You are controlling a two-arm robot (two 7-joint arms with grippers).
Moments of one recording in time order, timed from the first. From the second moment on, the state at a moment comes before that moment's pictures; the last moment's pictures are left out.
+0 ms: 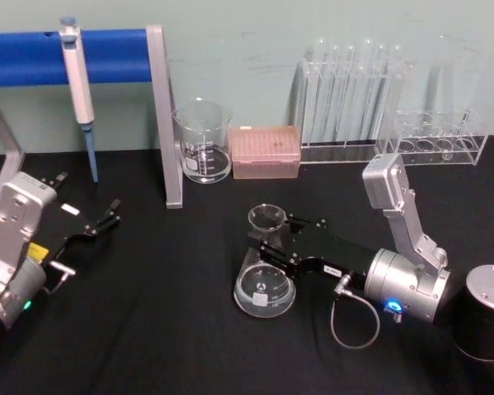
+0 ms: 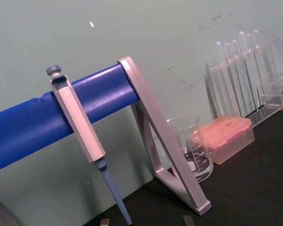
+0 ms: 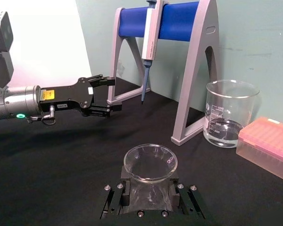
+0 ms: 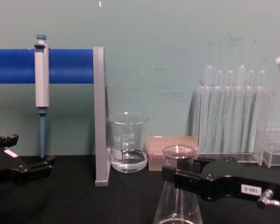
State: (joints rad) left arm -0.20 0.60 0.45 -1.41 -0.25 -0.12 0.03; right arm 0.28 0.45 -0.51 -1.45 0.49 0.06 0.55
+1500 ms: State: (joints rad) left arm -0.20 0.60 0.45 -1.41 -0.25 -0.12 0.03; right arm 0.27 0.45 -0.51 -1.46 0.49 0.07 0.54
